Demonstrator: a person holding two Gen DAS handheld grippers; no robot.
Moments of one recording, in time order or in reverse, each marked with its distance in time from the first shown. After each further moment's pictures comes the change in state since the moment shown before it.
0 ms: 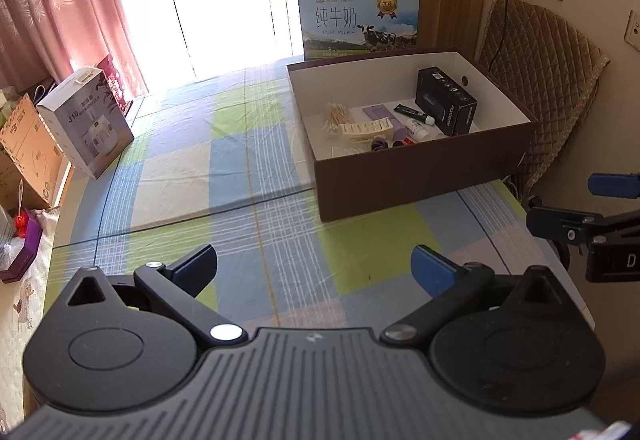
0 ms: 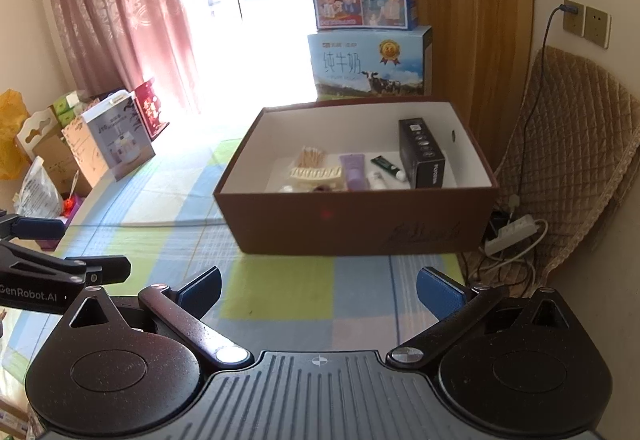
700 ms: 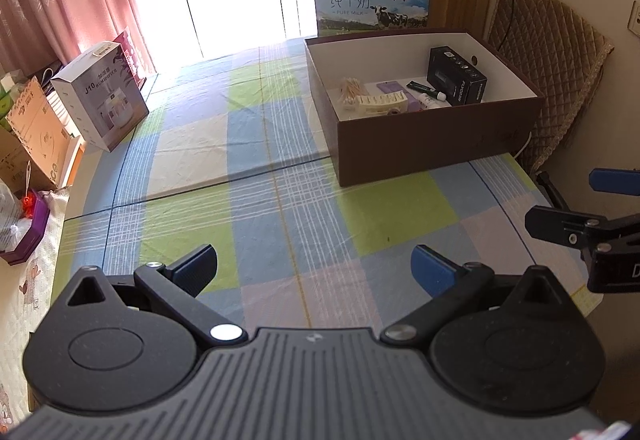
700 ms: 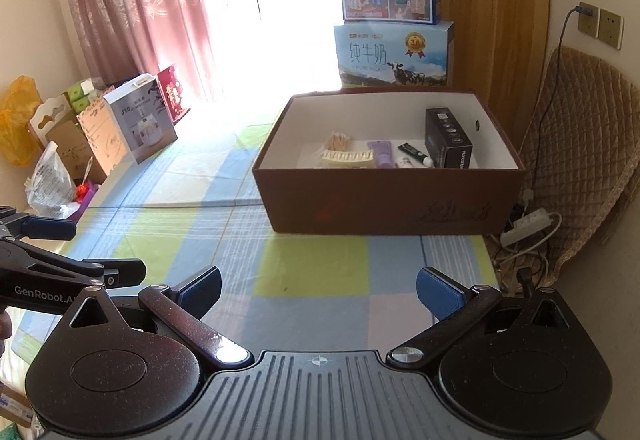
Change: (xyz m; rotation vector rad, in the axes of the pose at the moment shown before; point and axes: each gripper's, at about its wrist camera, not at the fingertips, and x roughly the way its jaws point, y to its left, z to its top) left arm -0.012 0.020 -0.031 -0.010 0.038 0.012; right arm -0.005 0.038 -0.024 -0.020 0.014 0.021
